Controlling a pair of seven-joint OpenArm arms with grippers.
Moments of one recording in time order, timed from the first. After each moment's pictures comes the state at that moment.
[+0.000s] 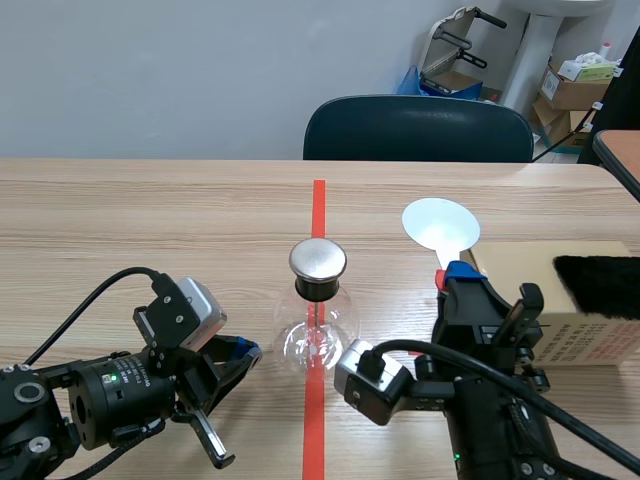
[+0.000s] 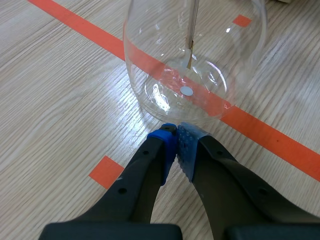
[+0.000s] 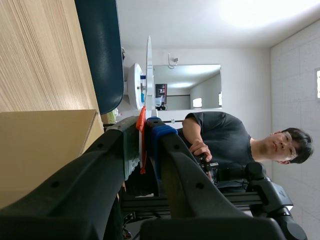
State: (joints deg) left arm -5.5 -37.8 56.0 73.6 -21.5 -7.1 -18.2; right arm -24.2 15.3 -28.6 85.3 -91.3 -38.5 -27.5
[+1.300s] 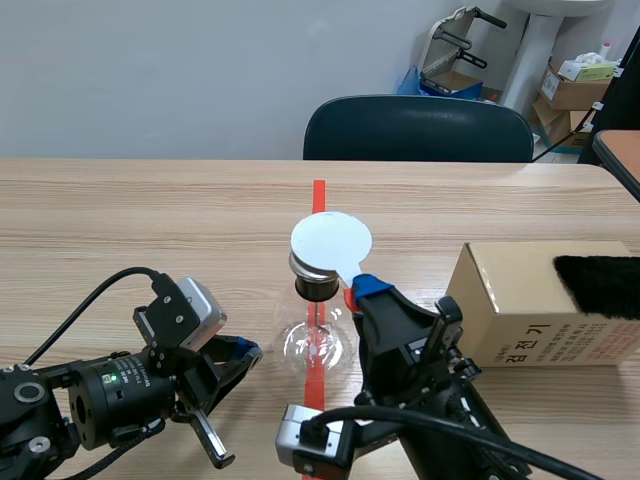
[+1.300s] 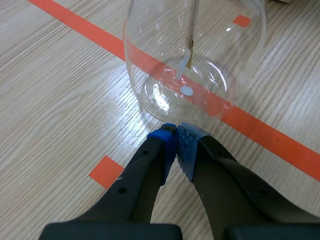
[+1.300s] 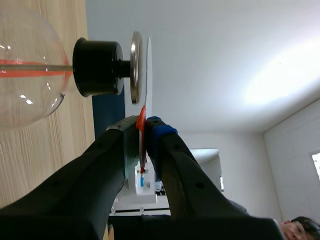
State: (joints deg) left arm -5.5 -37.8 56.0 73.6 -21.5 -7.1 -18.2; right arm -24.2 15.3 -28.6 85.3 -91.3 -38.5 -3.6
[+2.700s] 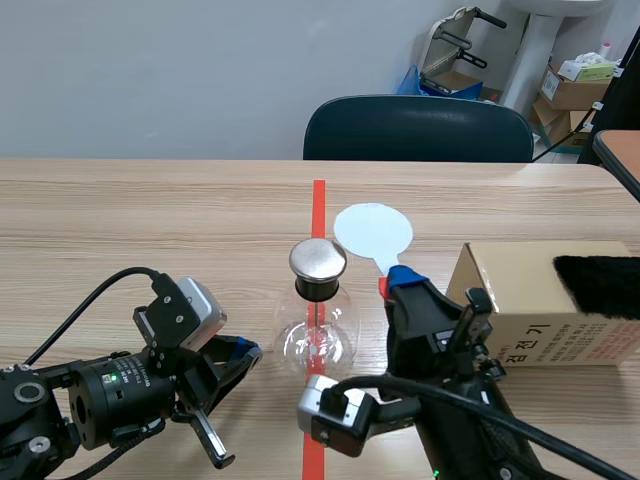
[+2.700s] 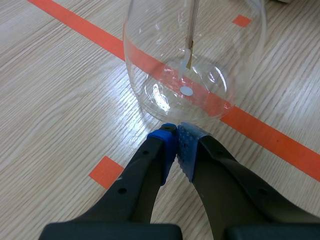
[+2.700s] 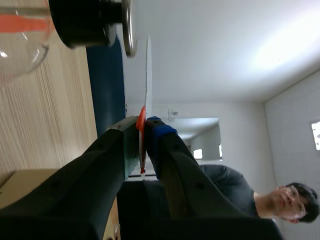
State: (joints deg) left arm -5.5 -37.8 56.0 73.6 -21.5 -7.1 -18.2; right arm -24.3 15.3 -28.6 85.4 -91.3 -38.3 -14.3
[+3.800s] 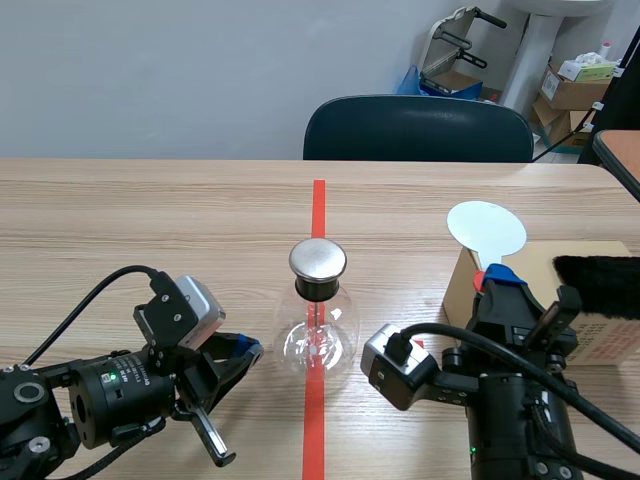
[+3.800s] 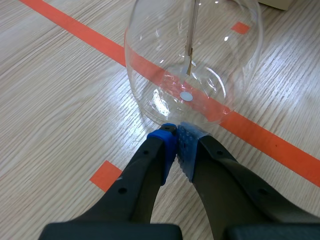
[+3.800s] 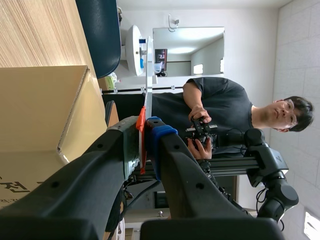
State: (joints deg) left arm -5.5 -37.8 56.0 73.6 -21.5 -7.1 -19.6; right arm -24.3 15.4 -28.6 85.4 -91.3 -38.3 -37.0
